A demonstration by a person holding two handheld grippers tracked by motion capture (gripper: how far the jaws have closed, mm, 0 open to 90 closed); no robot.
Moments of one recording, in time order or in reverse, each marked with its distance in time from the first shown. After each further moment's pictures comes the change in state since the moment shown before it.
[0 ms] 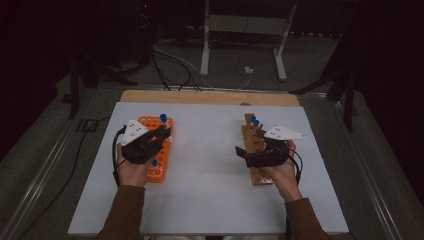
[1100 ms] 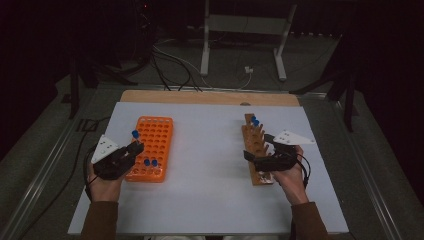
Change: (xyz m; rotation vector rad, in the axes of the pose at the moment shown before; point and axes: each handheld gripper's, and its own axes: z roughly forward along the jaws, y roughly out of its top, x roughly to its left) left arm 0.040 -0.056 -0.042 0.061 0.077 -0.035; right arm -0.013 -0.018 -0.015 -0.001 -0.008 0.022
